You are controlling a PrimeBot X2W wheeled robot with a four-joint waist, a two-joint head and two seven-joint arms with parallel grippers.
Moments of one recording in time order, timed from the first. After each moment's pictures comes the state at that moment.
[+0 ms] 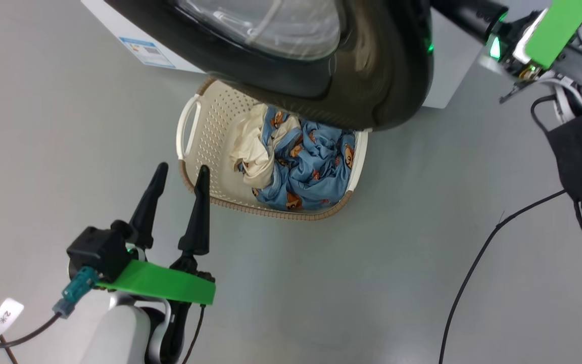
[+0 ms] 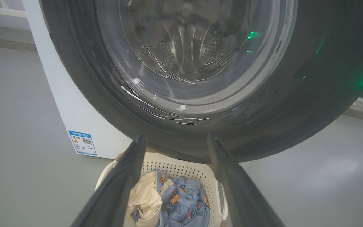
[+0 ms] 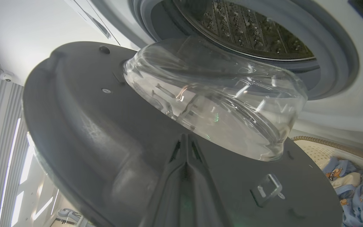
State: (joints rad) left arm -0.31 0.02 -0.23 0.13 -0.39 -0.13 -0.26; right arm -1.06 -0.34 0.35 0.44 1.58 0.13 0.68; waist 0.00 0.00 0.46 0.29
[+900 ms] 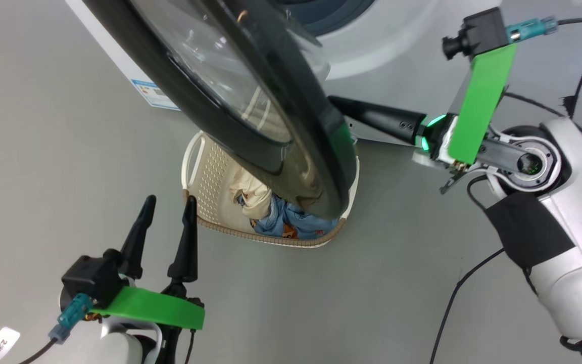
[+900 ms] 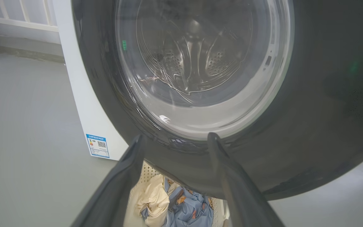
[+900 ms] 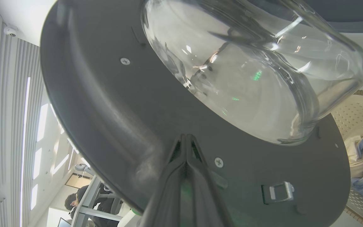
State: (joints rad) left arm -0.22 0.02 -0.19 0.13 -0.36 -0.13 -0.26; right arm -0.87 -0.28 0.43 0.33 1.58 0.13 0.76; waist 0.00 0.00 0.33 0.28
